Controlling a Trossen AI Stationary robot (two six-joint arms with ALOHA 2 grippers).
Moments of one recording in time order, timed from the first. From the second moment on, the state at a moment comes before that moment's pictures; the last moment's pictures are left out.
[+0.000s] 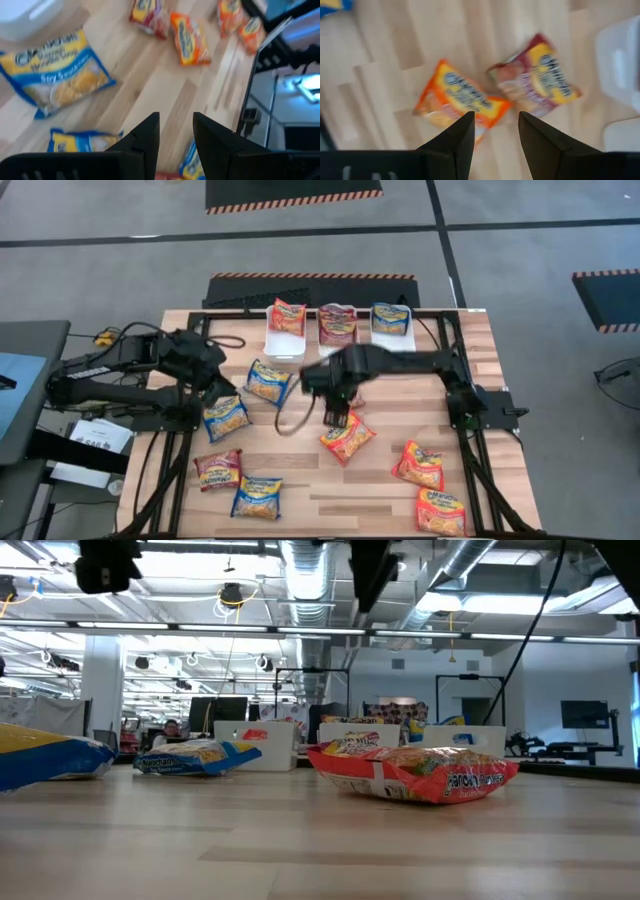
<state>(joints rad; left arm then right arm) 0.15 0.76 1.01 -0.97 0.17 -0.62 0.07 2.12 2.30 -1.57 0.02 0.31</state>
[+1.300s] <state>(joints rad) -0.53 1.34 1.01 -0.67 0.01 -0.86 0.54 1.59 1.96 -1.56 0.70 0.85</state>
